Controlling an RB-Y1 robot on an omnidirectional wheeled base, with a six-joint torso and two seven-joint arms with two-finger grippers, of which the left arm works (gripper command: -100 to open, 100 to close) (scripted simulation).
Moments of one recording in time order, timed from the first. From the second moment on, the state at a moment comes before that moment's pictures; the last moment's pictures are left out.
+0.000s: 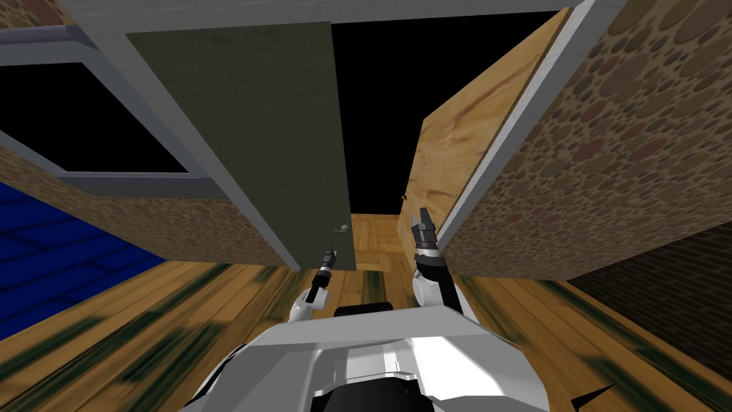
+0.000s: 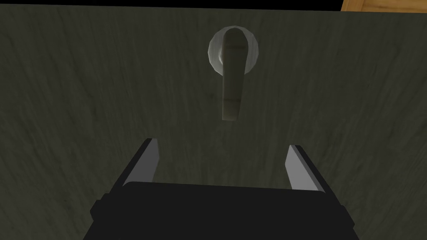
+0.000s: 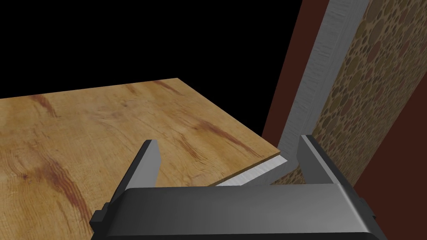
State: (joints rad) arm -0.19 0.08 -0.01 -0.60 -0.06 -0.81 0.11
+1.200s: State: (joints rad) arm -0.20 0.07 0.01 -0.56 -0.05 -0.82 0.11
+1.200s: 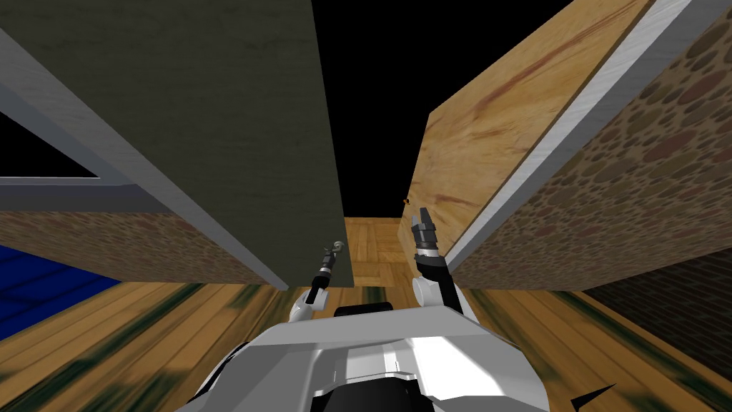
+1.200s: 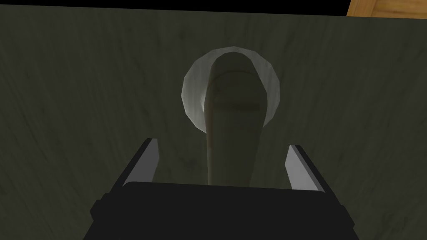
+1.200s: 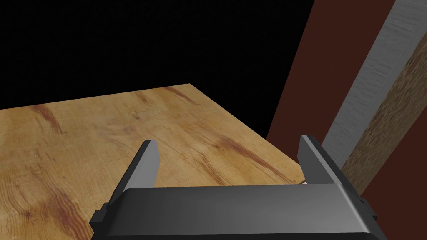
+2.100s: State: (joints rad) arm -0.19 0.07 0.01 -0.57 -0.05 -0.82 0.11
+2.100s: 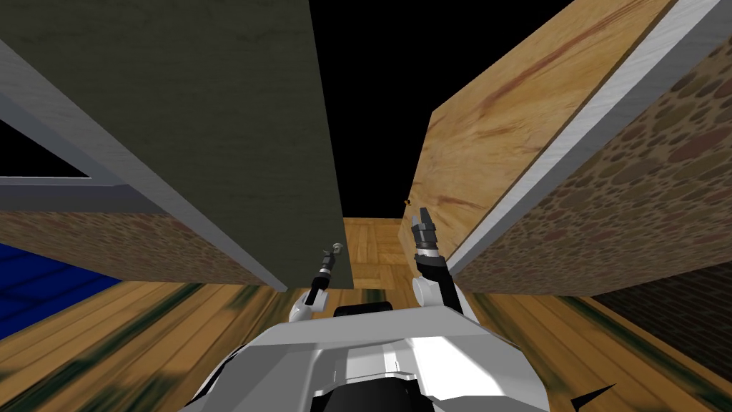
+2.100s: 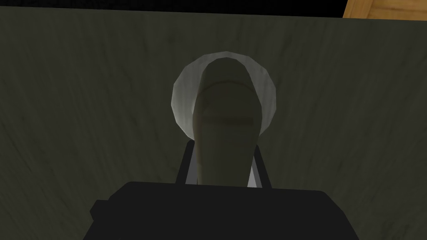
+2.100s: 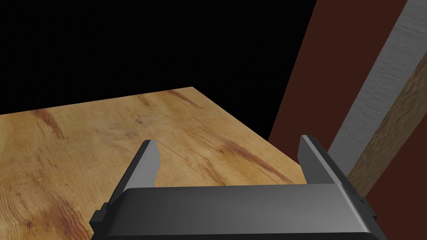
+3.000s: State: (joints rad) arm -0.19 0.08 0.04 -0.57 -0.04 -0.81 0.10
